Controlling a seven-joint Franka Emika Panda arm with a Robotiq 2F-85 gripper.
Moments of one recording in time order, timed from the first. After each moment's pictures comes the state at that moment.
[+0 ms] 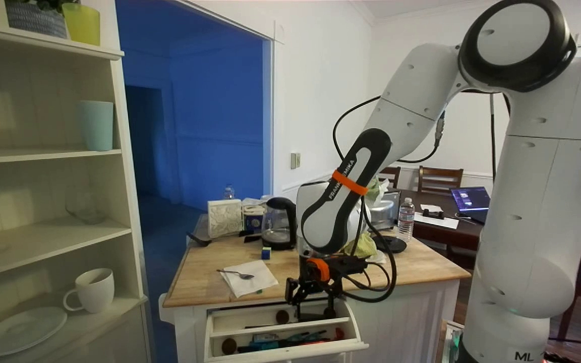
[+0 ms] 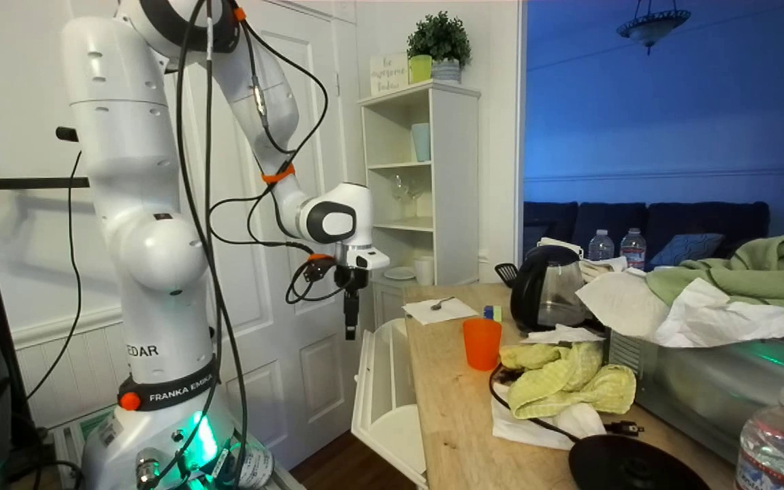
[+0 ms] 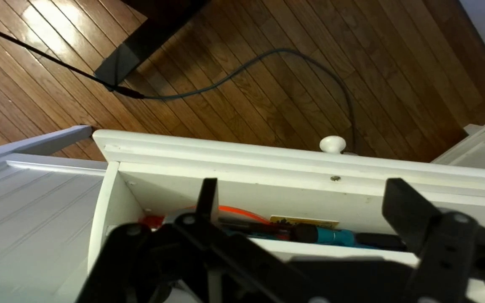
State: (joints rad) arm -0.05 -0.04 0.07 -2.75 0.11 2.65 0.62
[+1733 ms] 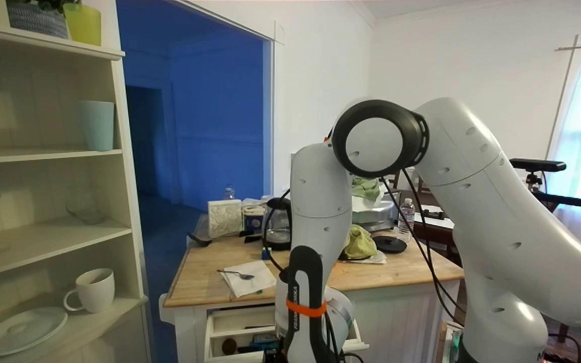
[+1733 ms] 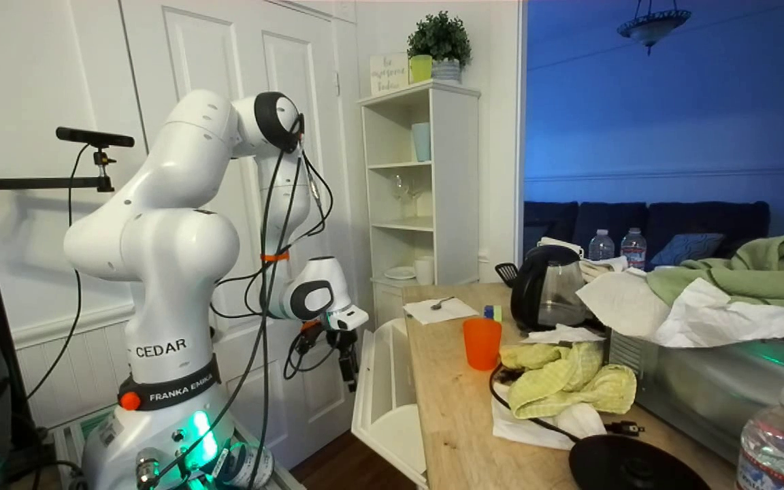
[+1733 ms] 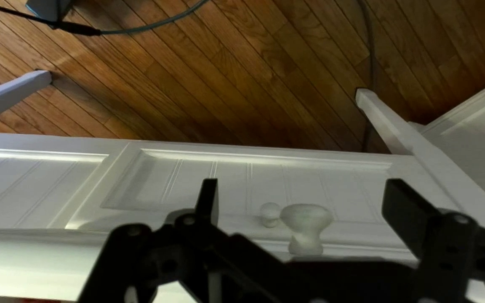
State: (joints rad) arm 0.58 0.66 -0.23 -2.57 0.33 3.29 0.81
